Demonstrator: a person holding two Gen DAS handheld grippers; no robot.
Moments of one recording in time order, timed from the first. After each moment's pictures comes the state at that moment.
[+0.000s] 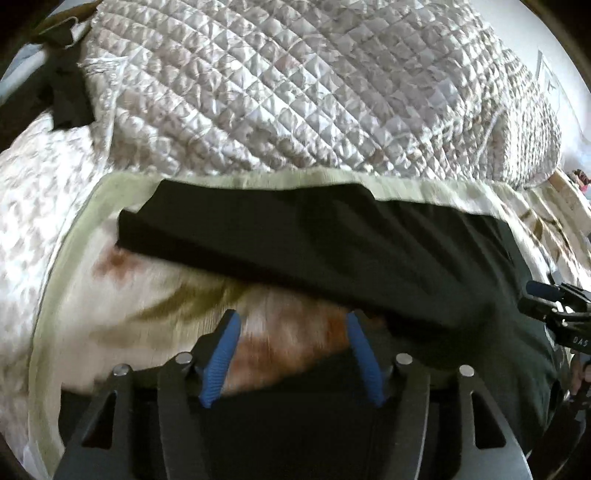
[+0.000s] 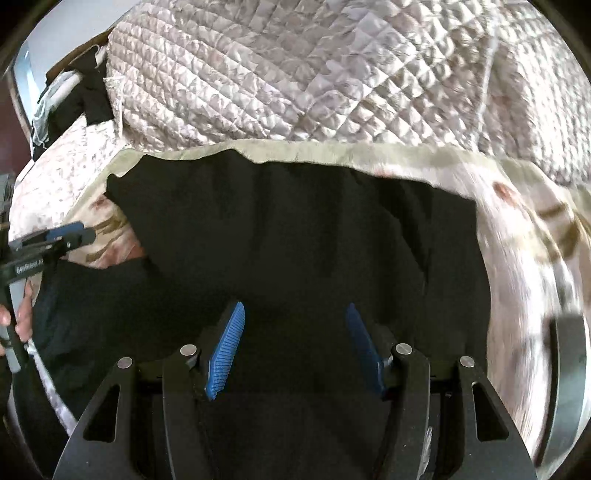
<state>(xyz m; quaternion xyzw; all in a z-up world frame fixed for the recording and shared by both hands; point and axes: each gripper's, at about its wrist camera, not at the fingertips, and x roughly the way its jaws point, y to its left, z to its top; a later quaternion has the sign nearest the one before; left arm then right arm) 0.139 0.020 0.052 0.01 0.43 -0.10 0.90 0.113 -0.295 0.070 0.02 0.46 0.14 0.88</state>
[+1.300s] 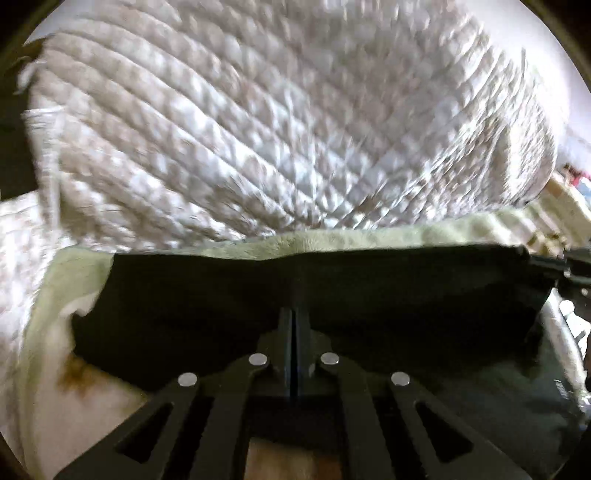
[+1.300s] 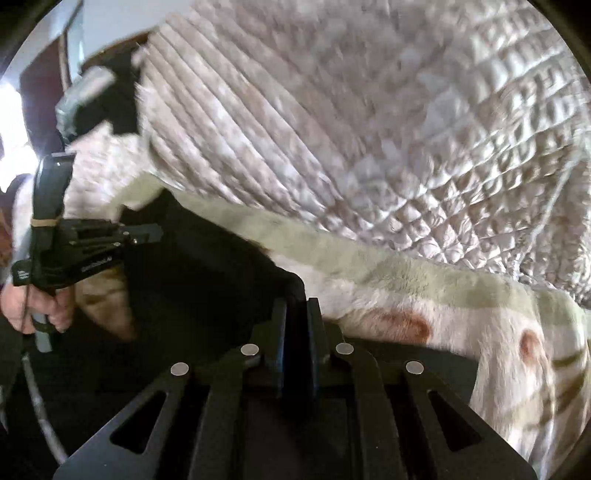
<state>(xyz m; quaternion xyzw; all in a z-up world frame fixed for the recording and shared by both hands) 0.192 -0.014 0.064 0.02 0.35 -0.13 0.93 0.189 -0.276 0.122 -0.04 0.38 0.23 0.90</state>
